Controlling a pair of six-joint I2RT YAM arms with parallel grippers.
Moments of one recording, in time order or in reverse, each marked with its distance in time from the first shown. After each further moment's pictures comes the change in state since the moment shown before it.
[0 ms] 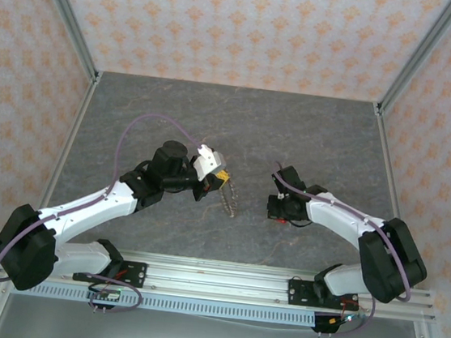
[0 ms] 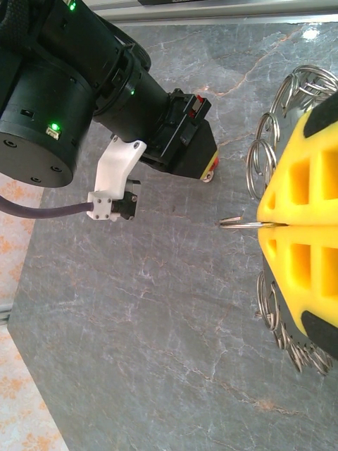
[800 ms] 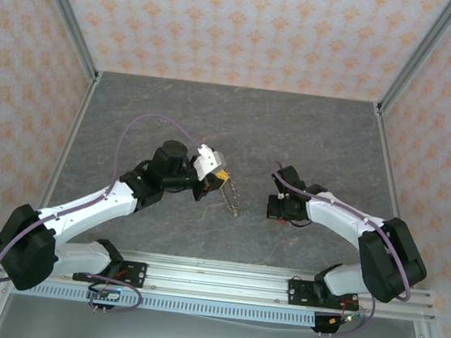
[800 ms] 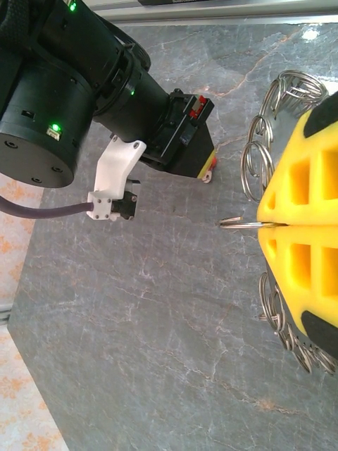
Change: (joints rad) left arm 0.000 0.000 0.007 -0.007 0.000 0.000; right arm 0.000 -0.007 0.006 -0.011 0.003 0.001
